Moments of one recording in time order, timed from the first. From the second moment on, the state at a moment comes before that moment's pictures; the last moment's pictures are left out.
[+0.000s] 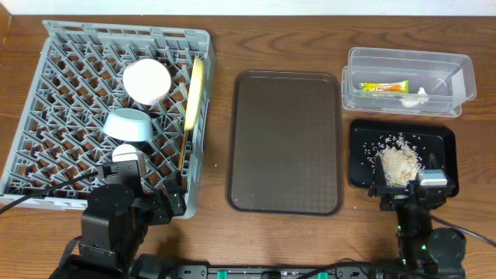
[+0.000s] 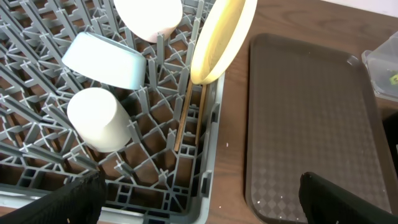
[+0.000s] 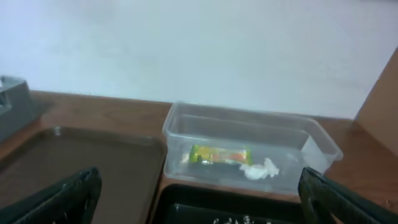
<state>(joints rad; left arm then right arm) -0.25 0.54 0.93 -1.08 -0.12 -0.34 0.02 0.03 0.22 -0.20 0.02 -0.05</state>
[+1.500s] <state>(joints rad) -0.25 0.54 0.93 -1.08 -0.11 -0.34 -0.01 0.01 0.01 -0.07 0.04 -0.06</state>
